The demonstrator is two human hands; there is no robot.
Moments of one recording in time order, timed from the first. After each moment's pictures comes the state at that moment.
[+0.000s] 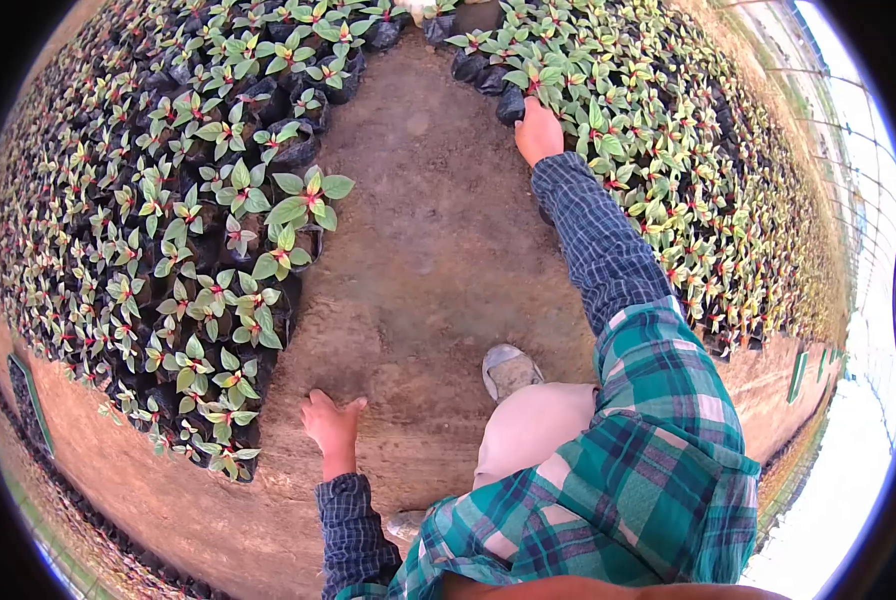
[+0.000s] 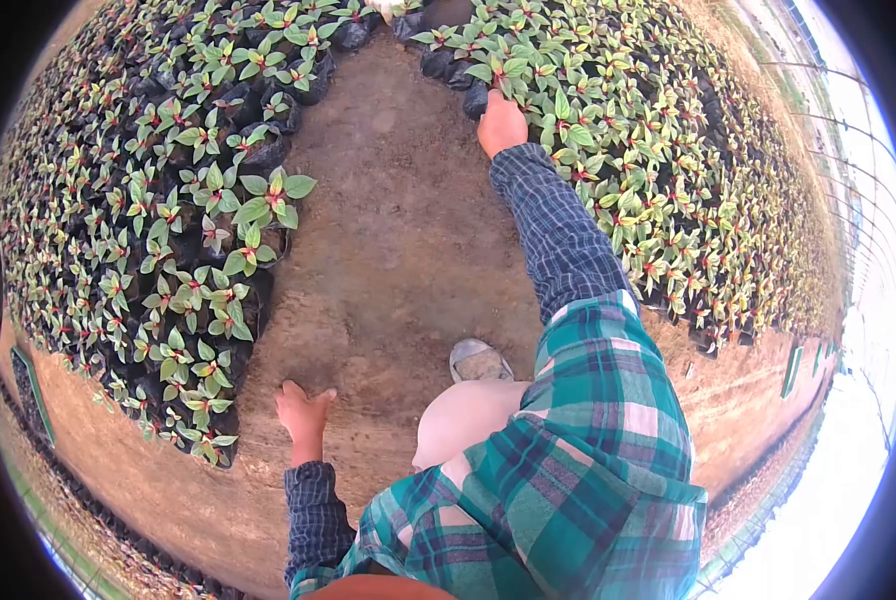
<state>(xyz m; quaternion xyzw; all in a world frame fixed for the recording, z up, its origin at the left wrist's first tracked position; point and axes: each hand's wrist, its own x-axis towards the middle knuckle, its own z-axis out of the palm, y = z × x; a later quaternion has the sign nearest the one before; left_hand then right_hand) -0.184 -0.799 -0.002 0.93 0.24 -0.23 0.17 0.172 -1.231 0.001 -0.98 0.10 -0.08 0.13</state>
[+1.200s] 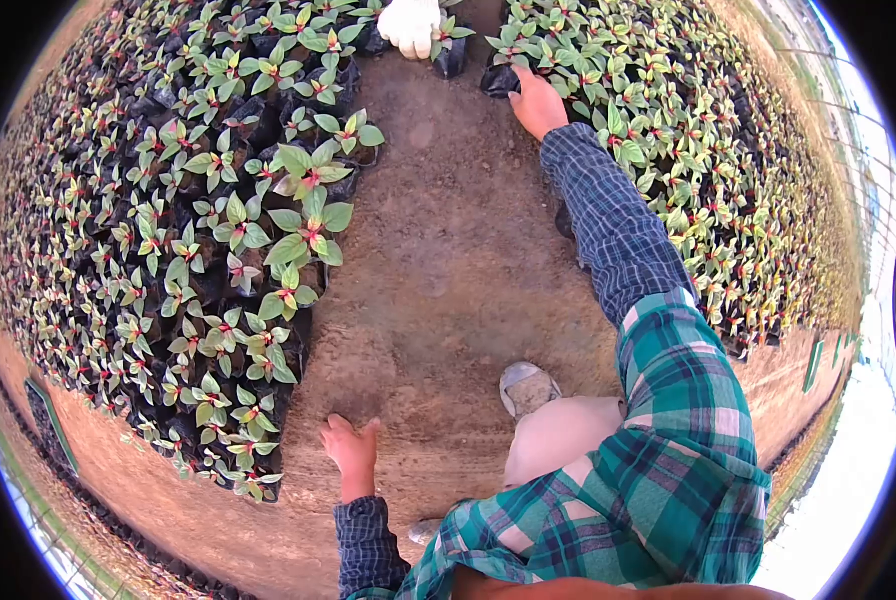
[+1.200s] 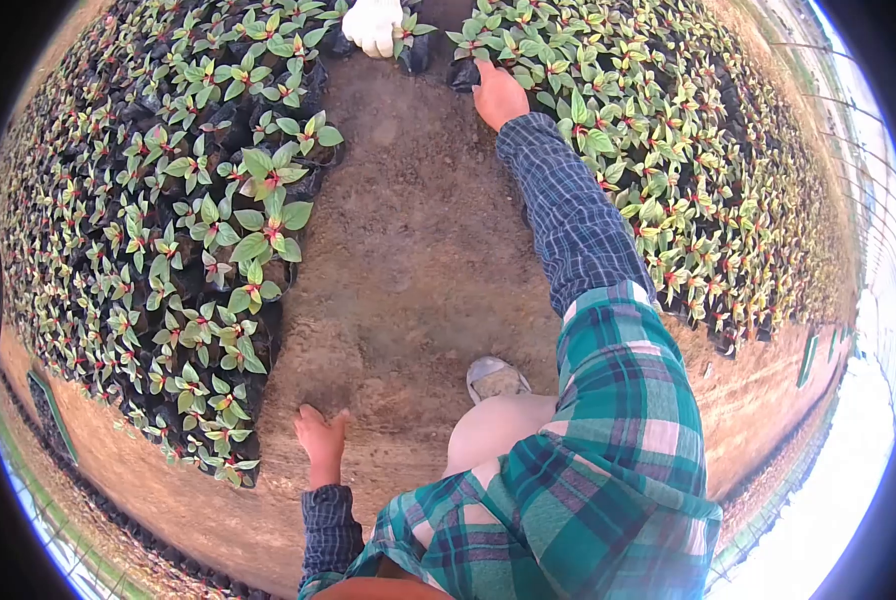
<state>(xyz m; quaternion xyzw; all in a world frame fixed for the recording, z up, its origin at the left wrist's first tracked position) -0.188 -0.792 -0.009 0.93 0.22 -0.24 0.17 0.237 -1.244 -0.016 -0.98 0.01 -0.10 0.17</state>
